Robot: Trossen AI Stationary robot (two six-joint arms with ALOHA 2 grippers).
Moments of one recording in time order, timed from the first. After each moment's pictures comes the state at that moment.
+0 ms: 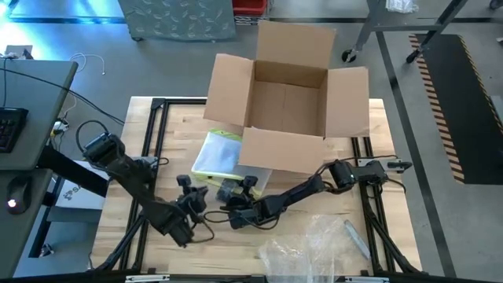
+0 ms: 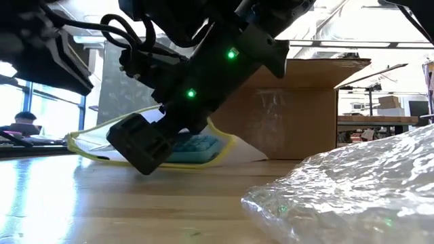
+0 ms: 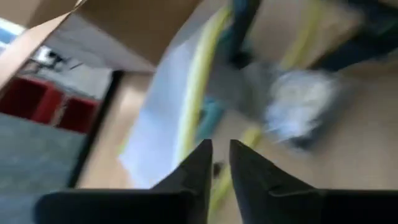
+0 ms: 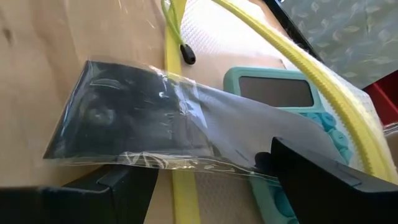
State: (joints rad) left arm -0.80 1.62 0.92 -1.01 -1.02 -0.91; right arm 0.34 2.42 1.70 -0.18 0.95 0.15
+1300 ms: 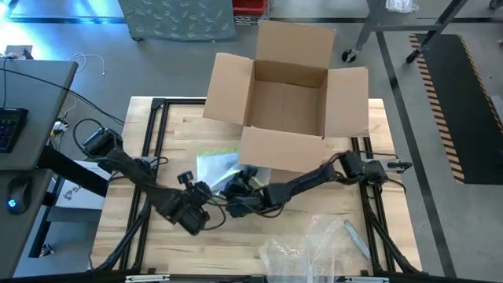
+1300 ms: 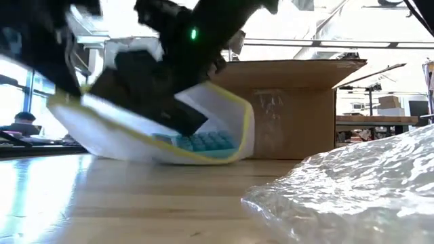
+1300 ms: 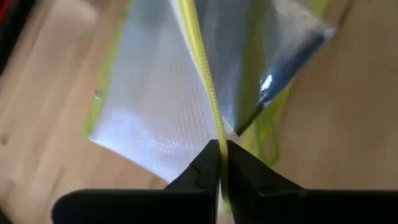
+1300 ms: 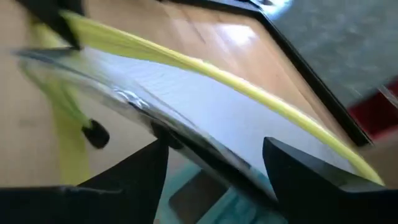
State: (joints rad) left arm -0.68 1.56 1.04 -1.04 -0.64 -1.04; right arm 0.30 2.26 1.71 -0.27 0.83 0.18
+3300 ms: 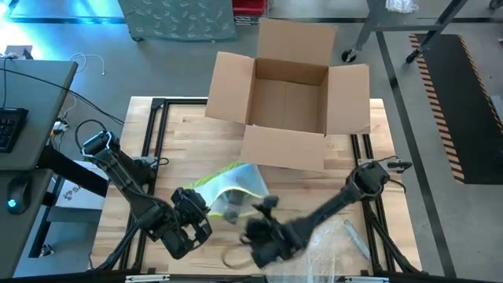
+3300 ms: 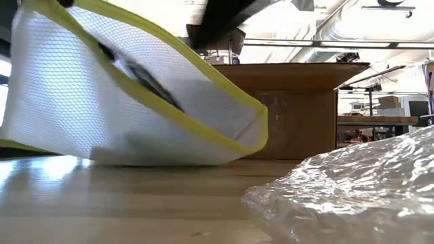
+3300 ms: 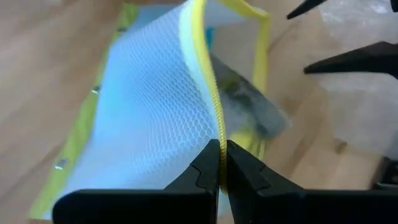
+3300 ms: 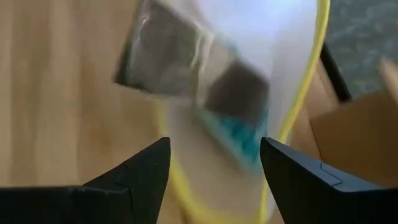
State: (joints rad) left arm -0.83 1.59 1.34 -1.10 -0.70 -1.48; right arm 0.61 2.24 1.92 -0.98 0.86 0.54
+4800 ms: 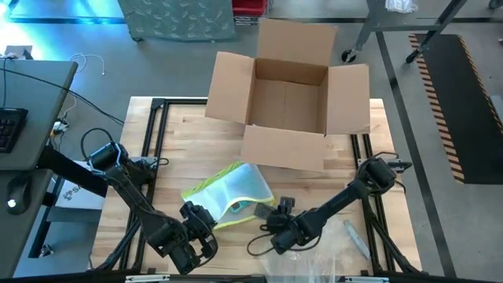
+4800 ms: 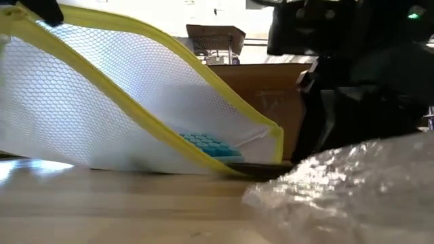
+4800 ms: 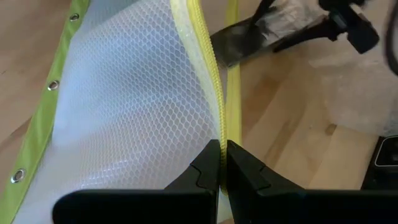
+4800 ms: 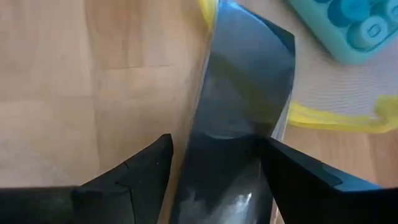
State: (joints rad) left arm -0.86 1.74 1.34 -0.94 -0.72 -1.44; right arm 0.58 2.08 1.33 -0.63 0.44 0.61
